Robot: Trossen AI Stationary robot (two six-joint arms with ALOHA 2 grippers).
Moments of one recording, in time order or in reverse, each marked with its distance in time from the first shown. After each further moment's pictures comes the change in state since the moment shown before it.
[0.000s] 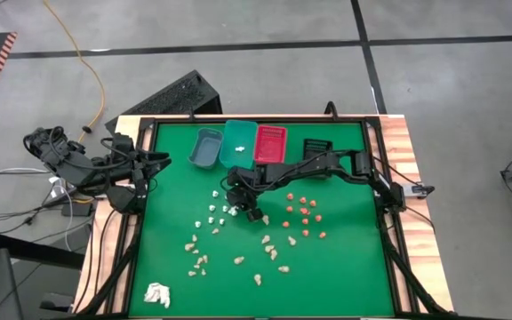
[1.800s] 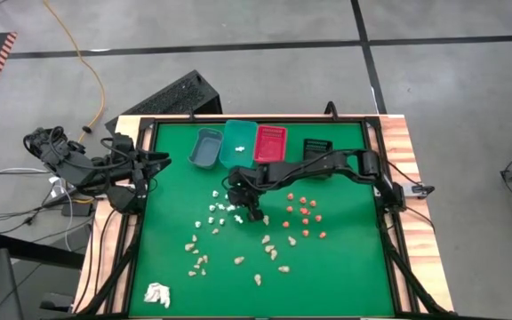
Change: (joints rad) left arm 0.000 0.000 0.000 -0.001 0.000 0.004; right arm 0.010 -0.082 0.001 -0.046 0.008 0.081
